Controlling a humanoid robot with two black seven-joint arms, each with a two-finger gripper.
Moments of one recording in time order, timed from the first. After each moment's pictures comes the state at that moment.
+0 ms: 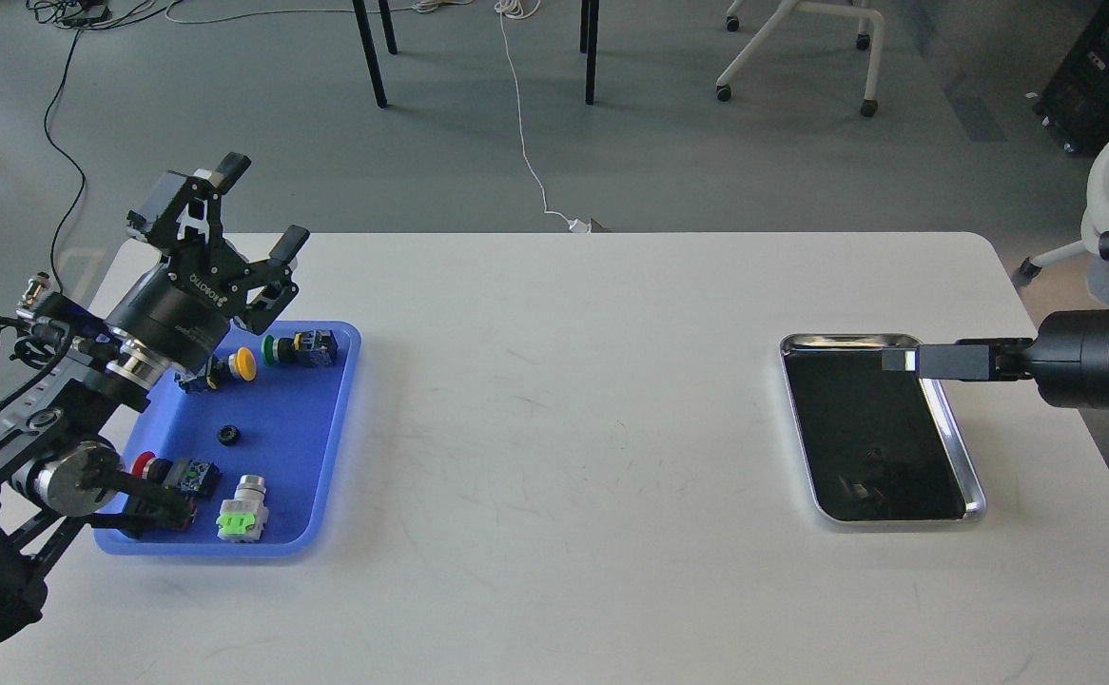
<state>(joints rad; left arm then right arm) -0.35 0.53 -0.99 -1.16 0.54 -0.39 -0.49 0.94 -1.03 0.17 1.23 -1.55 0.49 0.49</state>
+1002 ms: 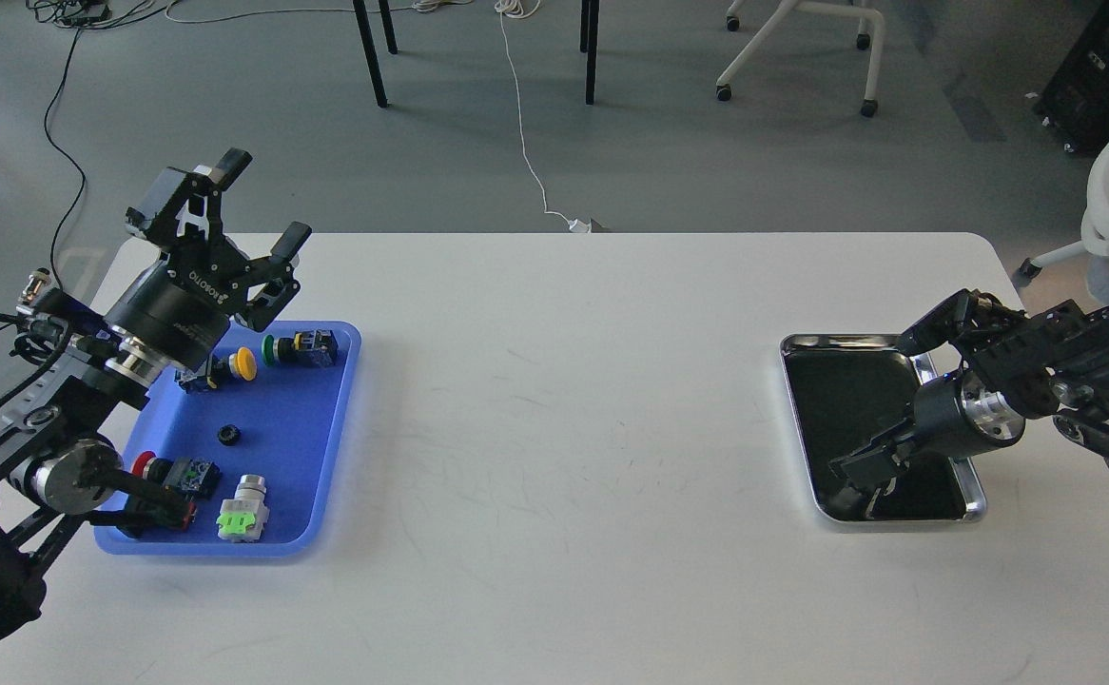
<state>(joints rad) -0.35 0.53 -0.99 -1.17 0.54 -0.40 -0.49 1.06 -0.68 -0.15 0.98 -1.82 0.49 0.49</state>
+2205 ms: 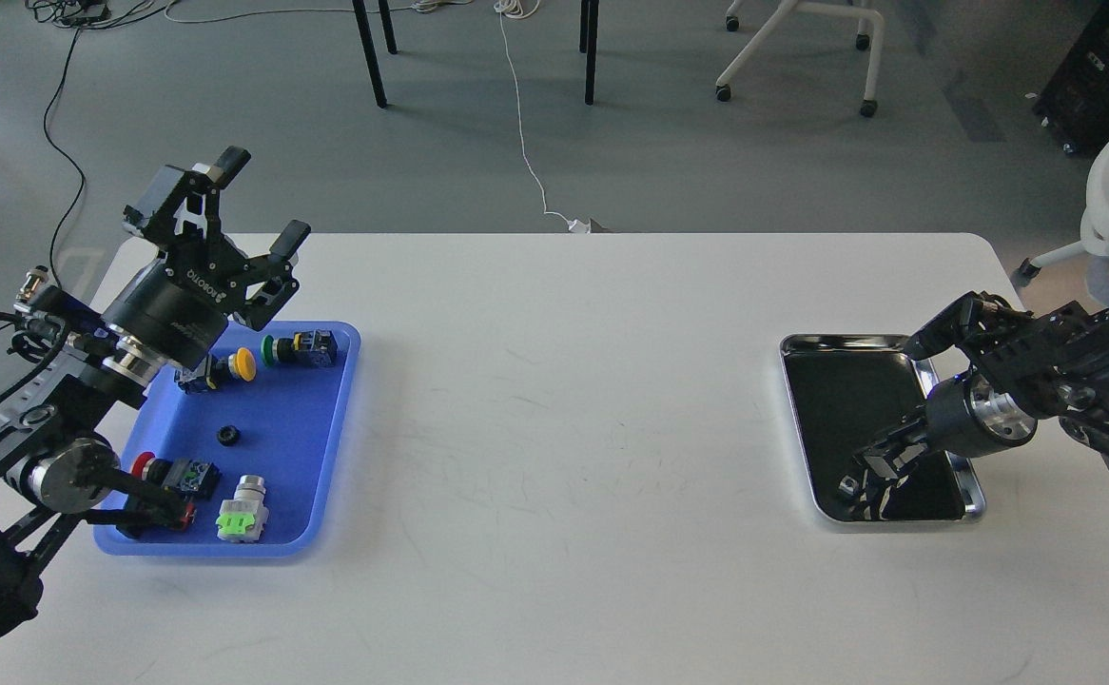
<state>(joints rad) -0.35 0.54 -0.99 -1.18 0.54 -0.41 -0.49 1.07 -0.67 -0.18 0.93 -1.84 0.49 0.49</state>
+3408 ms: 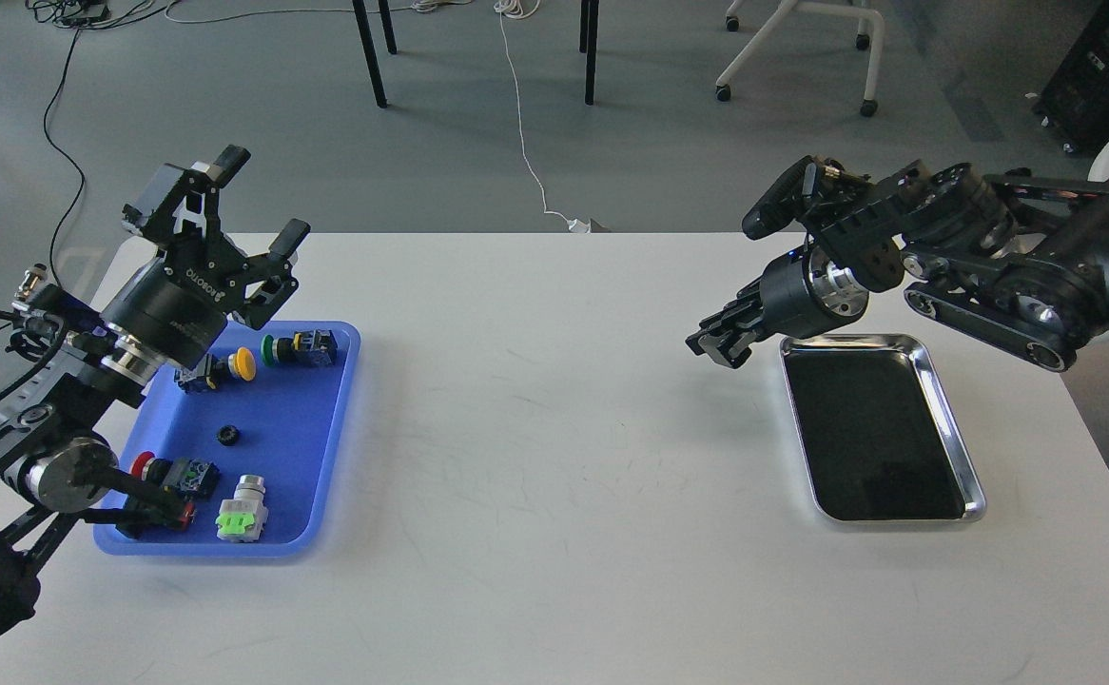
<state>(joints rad) -0.35 0.54 -1.00 -1.18 0.54 -0.41 -0.49 1.36 -0.32 -0.21 0.90 -1.73 0.49 0.49</state>
